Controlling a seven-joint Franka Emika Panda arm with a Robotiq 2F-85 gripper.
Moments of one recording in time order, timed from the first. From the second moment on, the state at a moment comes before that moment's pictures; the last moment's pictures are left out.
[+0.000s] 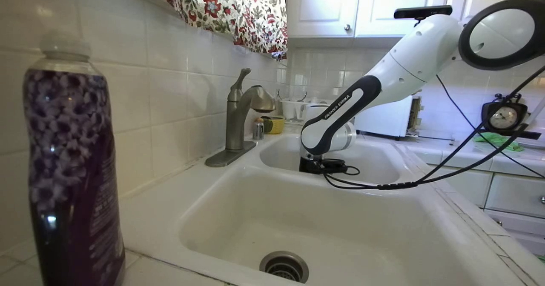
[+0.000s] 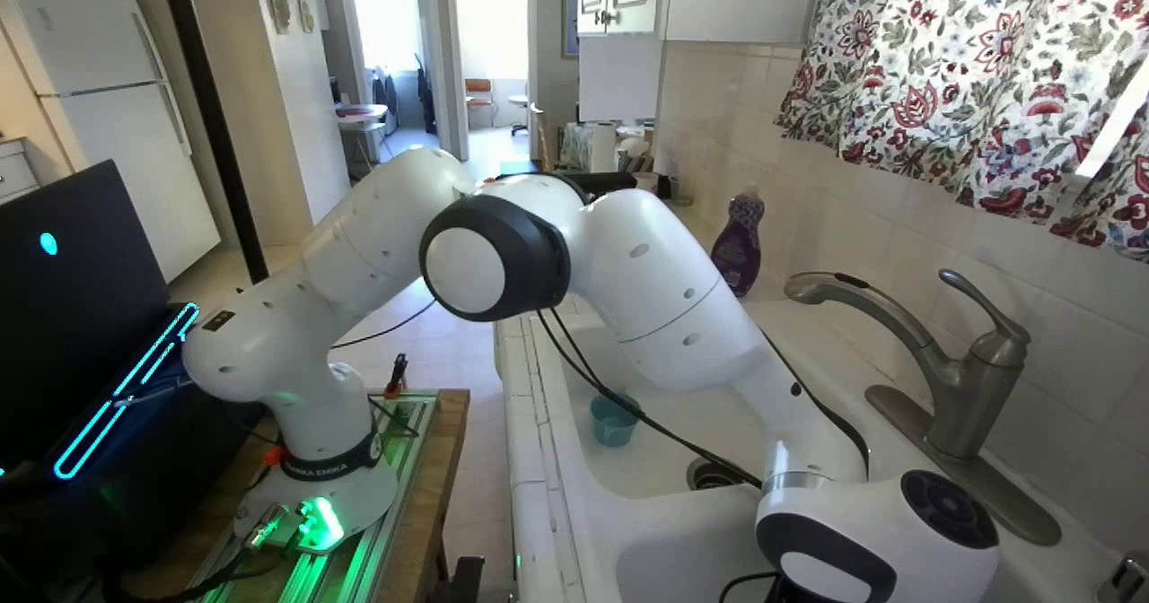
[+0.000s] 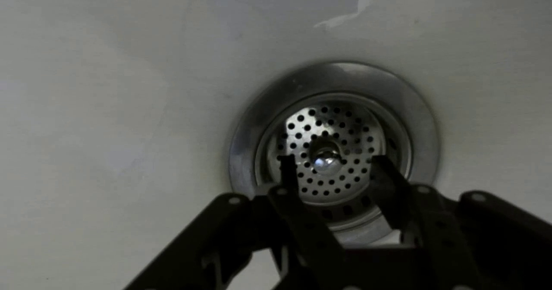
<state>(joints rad) -0.25 0.86 -0.14 -1.57 0.17 2.48 0.25</state>
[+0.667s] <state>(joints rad) -0.25 0.88 -0.14 -1.57 0.17 2.52 0.25</state>
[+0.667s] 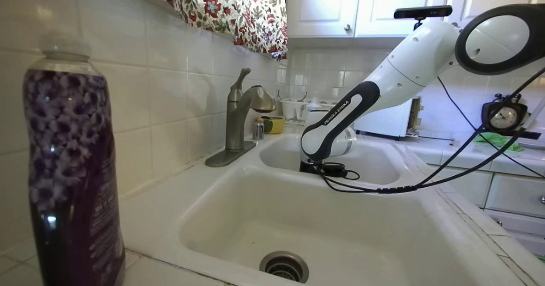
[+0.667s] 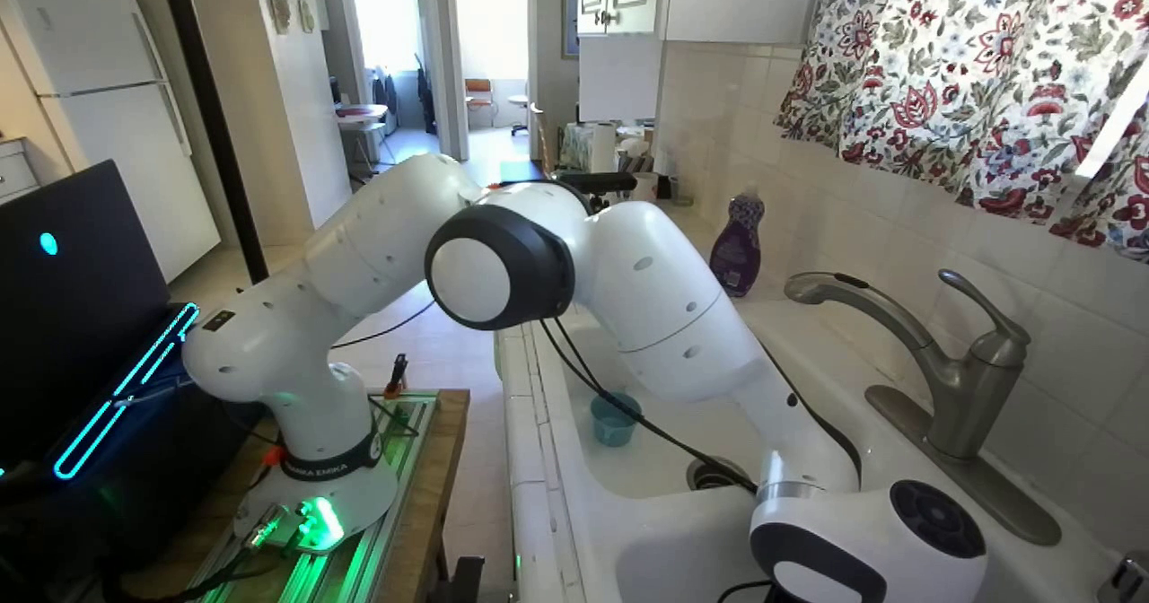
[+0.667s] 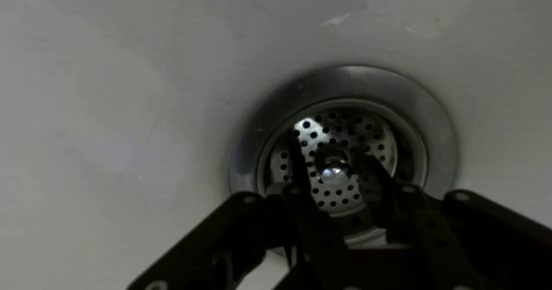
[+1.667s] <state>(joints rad) -0.24 0.85 -0.15 -1.57 0.17 2.50 0.25</state>
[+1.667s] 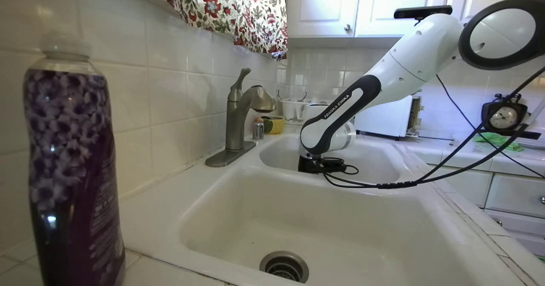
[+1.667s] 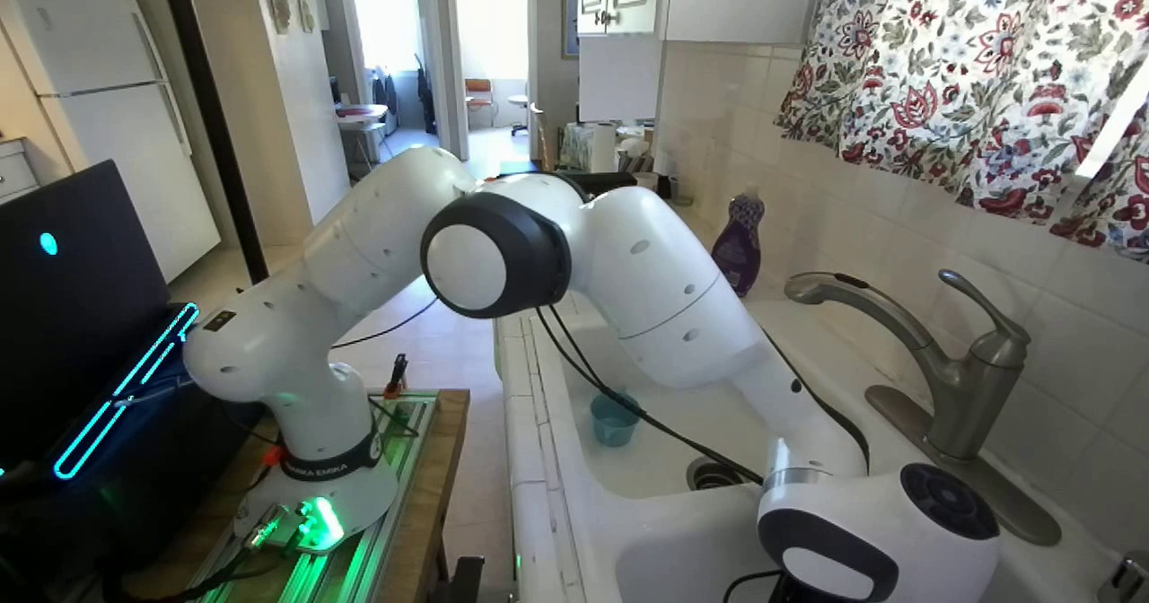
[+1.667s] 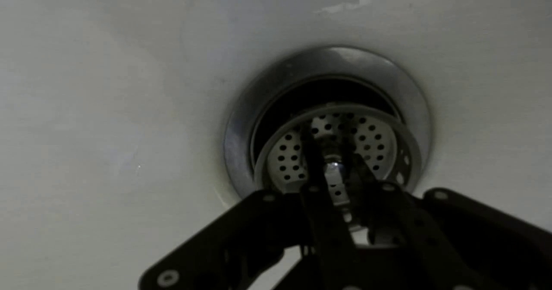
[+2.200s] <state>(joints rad) -0.22 0.77 -0.18 -1.56 0.17 2.50 0.25</state>
